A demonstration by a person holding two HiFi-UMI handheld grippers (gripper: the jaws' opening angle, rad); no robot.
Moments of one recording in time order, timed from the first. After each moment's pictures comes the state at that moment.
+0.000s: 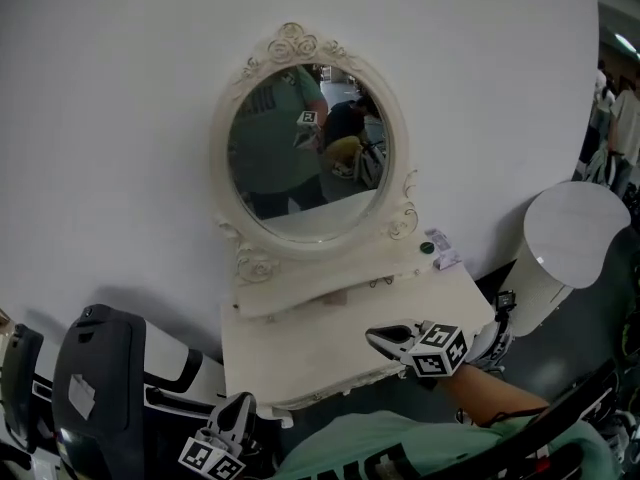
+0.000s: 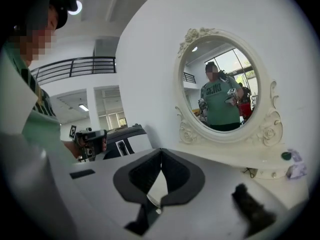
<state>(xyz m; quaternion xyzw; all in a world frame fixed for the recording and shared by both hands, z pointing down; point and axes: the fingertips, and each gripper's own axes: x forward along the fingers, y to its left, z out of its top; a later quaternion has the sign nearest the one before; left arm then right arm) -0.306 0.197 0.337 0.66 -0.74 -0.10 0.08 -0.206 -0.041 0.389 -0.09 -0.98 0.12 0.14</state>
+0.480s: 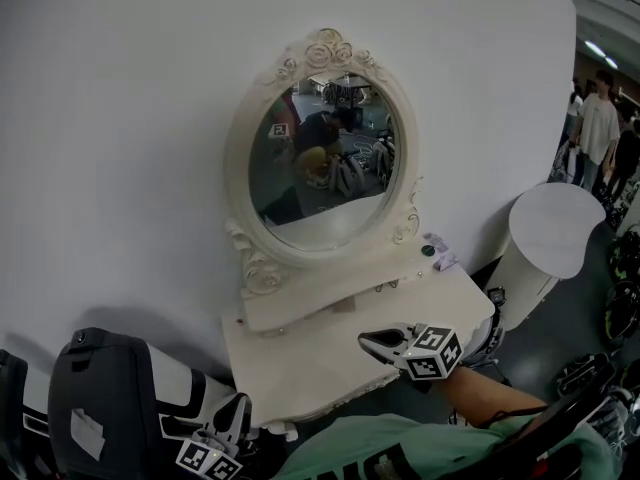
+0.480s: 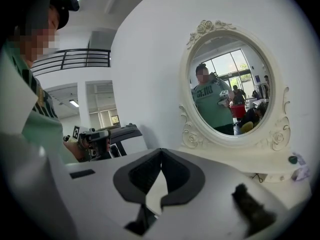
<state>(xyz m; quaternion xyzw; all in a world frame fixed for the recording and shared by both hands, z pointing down) -0.421 0.229 0.336 0.70 -0.70 -0.13 0.08 -0.294 0.014 0.369 -0.05 -0.98 0.11 0.16</state>
